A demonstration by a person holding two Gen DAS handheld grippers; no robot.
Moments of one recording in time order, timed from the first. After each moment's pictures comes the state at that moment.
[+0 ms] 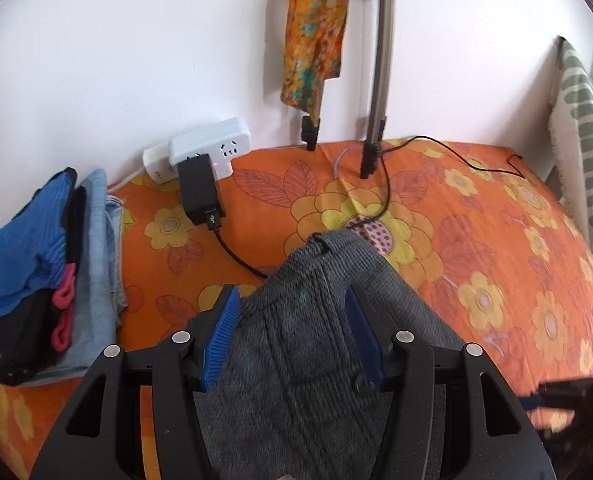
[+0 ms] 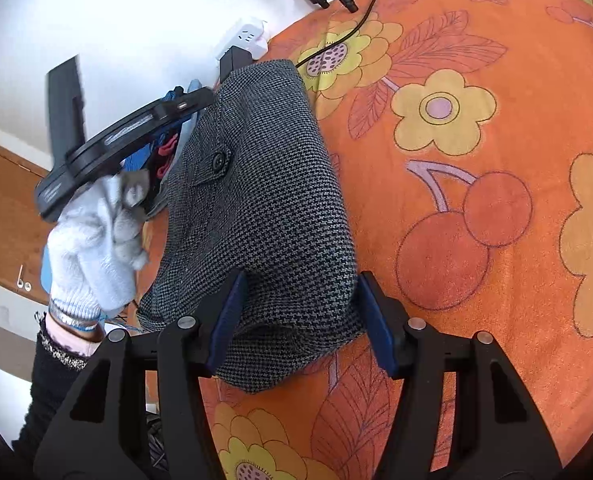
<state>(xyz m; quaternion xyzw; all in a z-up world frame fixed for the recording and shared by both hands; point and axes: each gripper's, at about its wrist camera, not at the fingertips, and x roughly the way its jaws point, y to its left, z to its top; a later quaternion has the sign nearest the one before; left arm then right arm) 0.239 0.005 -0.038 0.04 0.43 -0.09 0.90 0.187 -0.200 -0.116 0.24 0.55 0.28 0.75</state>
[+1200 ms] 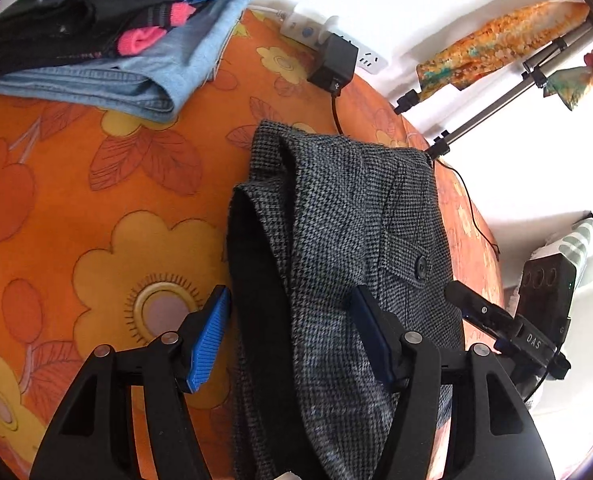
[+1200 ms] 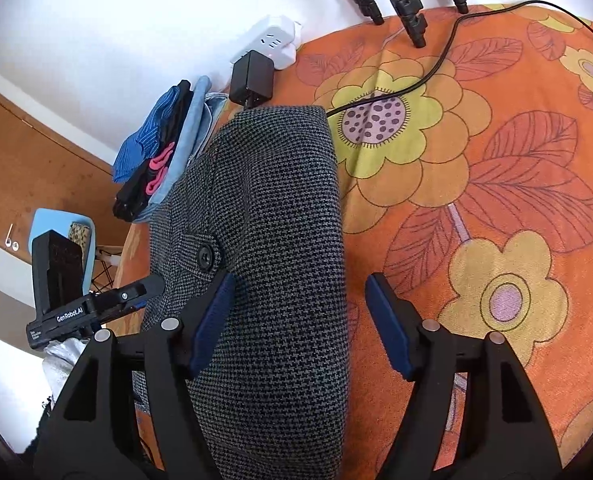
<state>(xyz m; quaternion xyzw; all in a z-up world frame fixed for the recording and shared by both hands) 0.178 0.100 -0.113 -0.29 0.51 -0.05 0.81 0.285 -0.147 -0.113 0.14 0.54 0.34 0.76</state>
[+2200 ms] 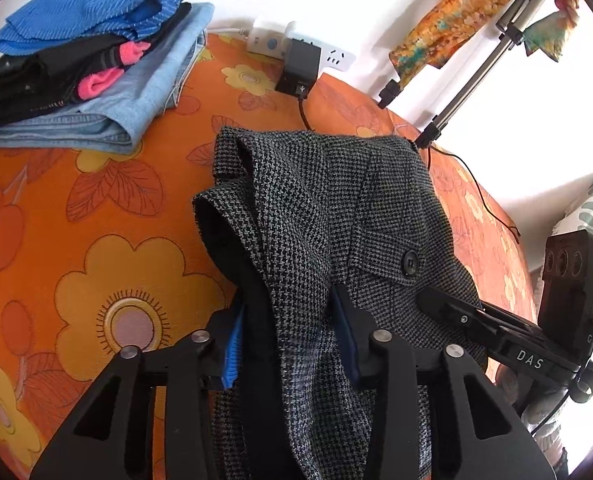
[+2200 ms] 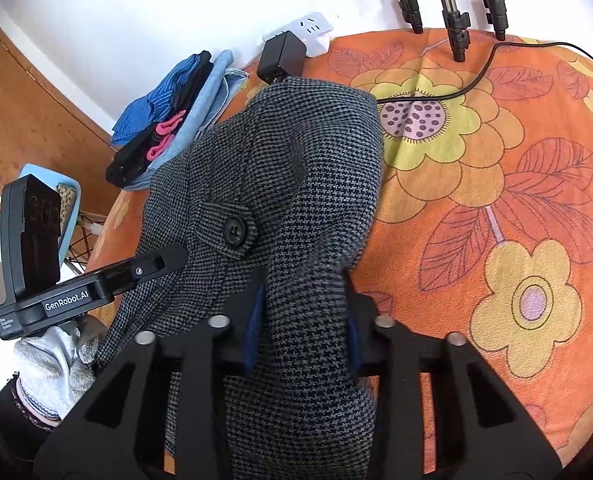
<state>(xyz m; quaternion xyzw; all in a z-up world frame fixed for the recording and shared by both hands) 0.180 0.070 -0.106 -0.20 0.49 -0.04 0.85 0.261 -0.120 -0.107 0.07 0.52 0.34 0.78</state>
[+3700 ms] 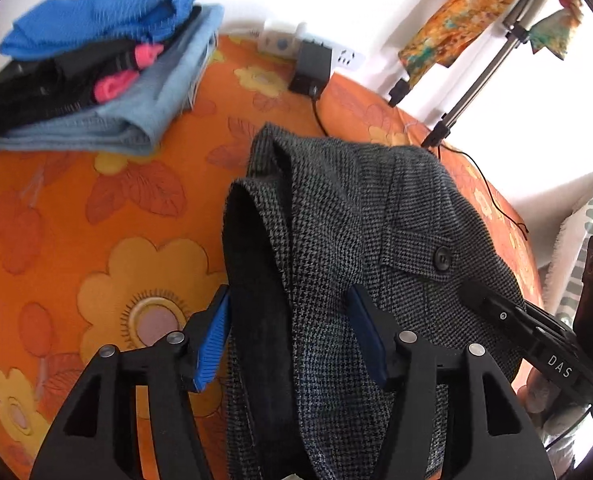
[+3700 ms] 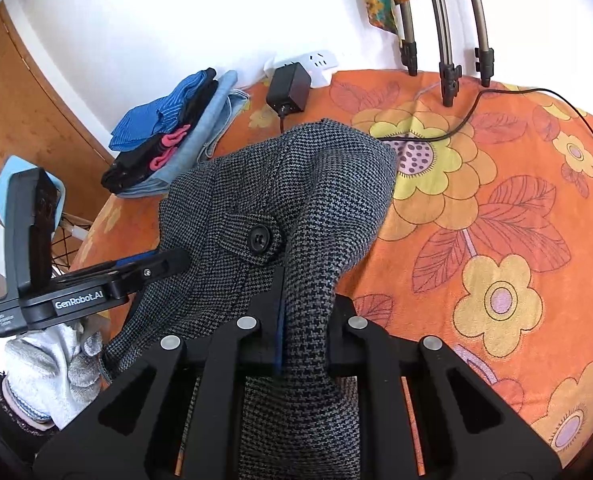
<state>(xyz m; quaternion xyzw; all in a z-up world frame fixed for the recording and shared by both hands) 0.180 0.081 -0.107 -0.19 0.50 -0.03 0.84 0.245 -0.118 -0.085 0.03 0.48 0.31 0.82</state>
